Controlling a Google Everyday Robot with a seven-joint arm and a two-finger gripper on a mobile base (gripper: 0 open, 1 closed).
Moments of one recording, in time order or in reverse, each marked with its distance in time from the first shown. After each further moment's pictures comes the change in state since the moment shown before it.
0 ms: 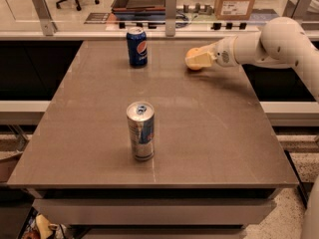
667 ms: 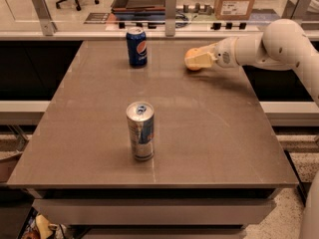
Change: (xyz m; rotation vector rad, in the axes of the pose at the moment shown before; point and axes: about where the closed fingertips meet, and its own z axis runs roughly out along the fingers) arm -0.001 0.004 0.001 -0.046 -0.034 0.008
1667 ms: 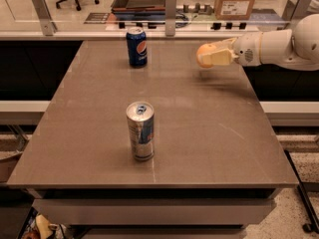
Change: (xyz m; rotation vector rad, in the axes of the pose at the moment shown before) arm -0.014 0.017 -0.061 -0.093 -0.076 -0.038
